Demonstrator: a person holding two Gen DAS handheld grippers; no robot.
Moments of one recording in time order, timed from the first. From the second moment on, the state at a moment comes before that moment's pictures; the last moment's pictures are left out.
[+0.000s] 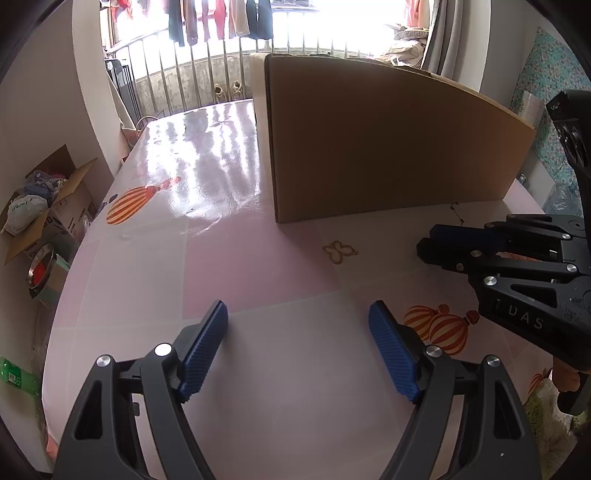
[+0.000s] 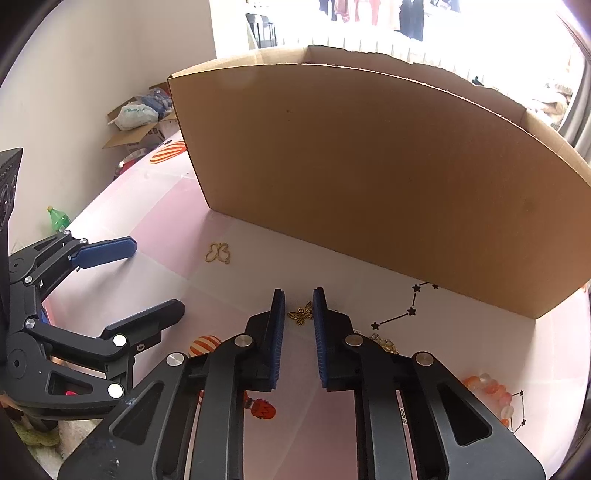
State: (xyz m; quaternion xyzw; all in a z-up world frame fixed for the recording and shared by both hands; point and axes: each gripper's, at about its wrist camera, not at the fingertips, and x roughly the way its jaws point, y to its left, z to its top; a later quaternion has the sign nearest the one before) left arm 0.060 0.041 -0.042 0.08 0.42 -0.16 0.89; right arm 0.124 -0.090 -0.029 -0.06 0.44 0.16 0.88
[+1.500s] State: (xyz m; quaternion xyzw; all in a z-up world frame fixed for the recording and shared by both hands) left arm 0.104 0.004 -0.041 0.09 0.40 -0.20 0.89; right arm 0.119 -0.123 -0.020 -0.03 0.44 0.17 0.88
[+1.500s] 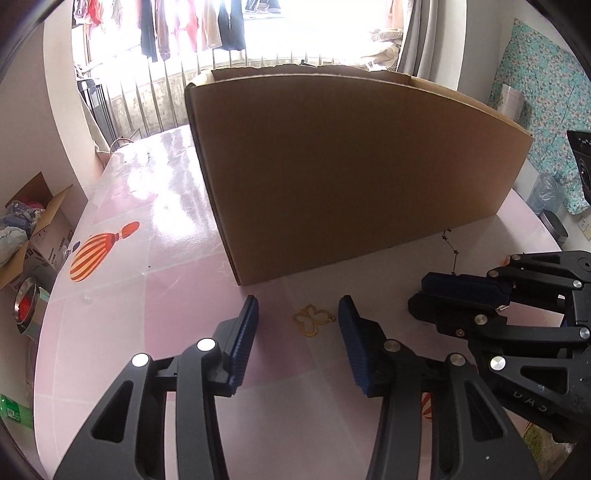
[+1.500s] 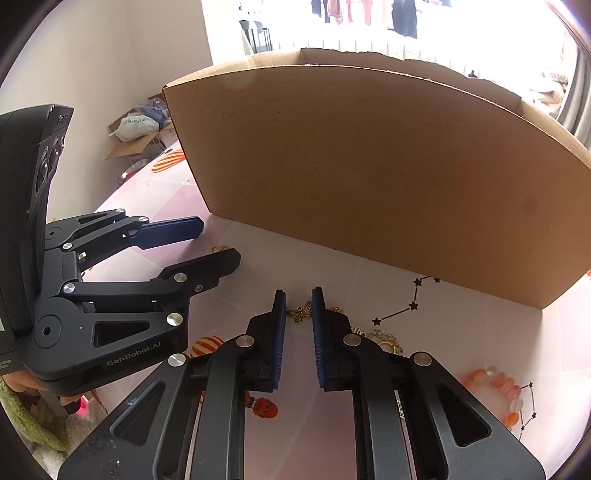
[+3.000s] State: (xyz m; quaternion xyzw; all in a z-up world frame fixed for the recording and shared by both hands) left arm 0.103 0.021 -0.042 0.07 0.40 -0.21 0.89; right arm 0.120 -0.126 -0.018 -0.03 0.44 0.17 0.88
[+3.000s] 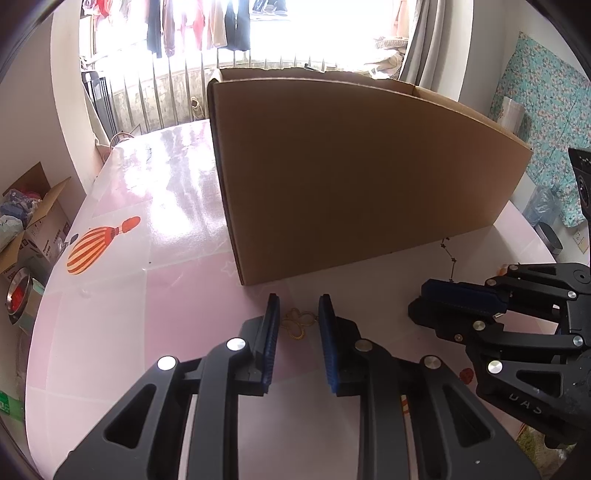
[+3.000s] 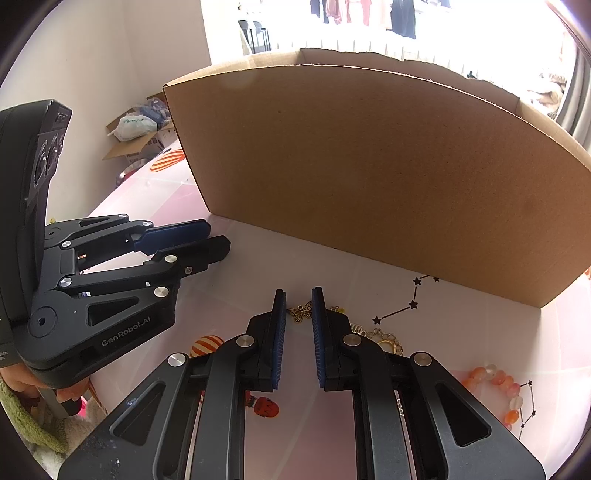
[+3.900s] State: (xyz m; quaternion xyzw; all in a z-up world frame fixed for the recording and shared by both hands) left arm 0.100 0.005 -0.042 0.10 0.39 -0.20 0.89; right arm 0.119 -0.132 -0.015 -0.03 0.44 0.17 0.88
